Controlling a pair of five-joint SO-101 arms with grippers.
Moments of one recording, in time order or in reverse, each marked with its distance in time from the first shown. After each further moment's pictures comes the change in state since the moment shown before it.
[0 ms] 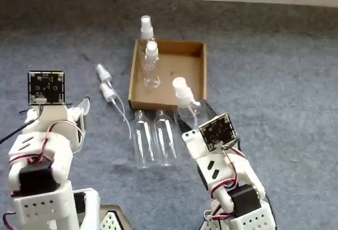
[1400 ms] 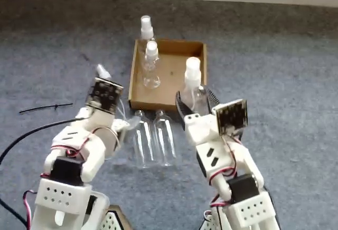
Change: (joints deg) left arm 24.1 -0.7 12.3 -8.4 0.5; right arm 0.7 20.0 -9.5 -13.0 -14.3
